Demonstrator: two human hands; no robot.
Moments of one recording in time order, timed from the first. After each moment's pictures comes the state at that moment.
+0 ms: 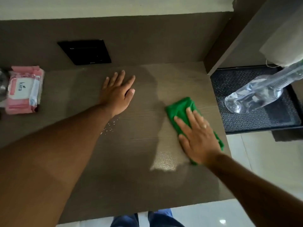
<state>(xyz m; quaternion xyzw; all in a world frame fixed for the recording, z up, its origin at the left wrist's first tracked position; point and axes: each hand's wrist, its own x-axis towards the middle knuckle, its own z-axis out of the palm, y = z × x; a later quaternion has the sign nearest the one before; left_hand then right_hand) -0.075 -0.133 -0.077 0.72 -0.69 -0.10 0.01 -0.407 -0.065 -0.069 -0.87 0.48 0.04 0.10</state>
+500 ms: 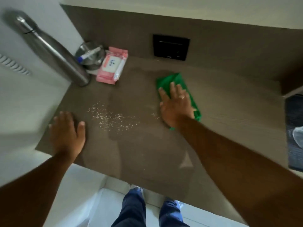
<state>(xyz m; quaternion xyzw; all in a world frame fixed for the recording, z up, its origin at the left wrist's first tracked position) 0.087 0.198 -0.056 0.95 -0.30 -0.02 0.01 -0.145 -0.083 -0.064 -0.91 0.40 0.07 0.10</state>
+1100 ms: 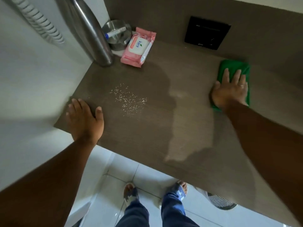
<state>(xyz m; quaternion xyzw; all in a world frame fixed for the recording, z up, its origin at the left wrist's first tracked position) 0.098 0.222 -0.081 0.97 -0.24 0.01 0.03 -0.175 -0.127 -0.066 -0.81 0.58 0.06 0.09</state>
